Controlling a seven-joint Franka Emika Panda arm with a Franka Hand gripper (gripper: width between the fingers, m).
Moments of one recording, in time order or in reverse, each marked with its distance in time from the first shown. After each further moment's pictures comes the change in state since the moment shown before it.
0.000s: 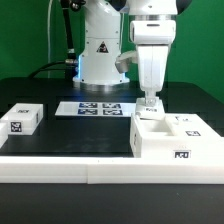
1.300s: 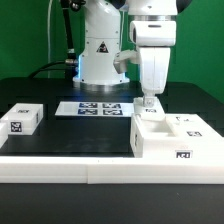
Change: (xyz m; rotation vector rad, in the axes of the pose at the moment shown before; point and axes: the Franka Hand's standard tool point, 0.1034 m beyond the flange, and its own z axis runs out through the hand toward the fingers) arm -0.003 0.007 -0.001 0.031 -0.016 -0.060
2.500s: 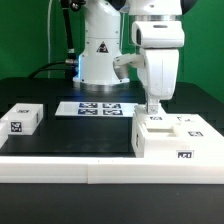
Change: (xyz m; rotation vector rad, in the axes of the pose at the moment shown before) arm 0.002 0.057 0.000 -0.030 0.009 -0.054
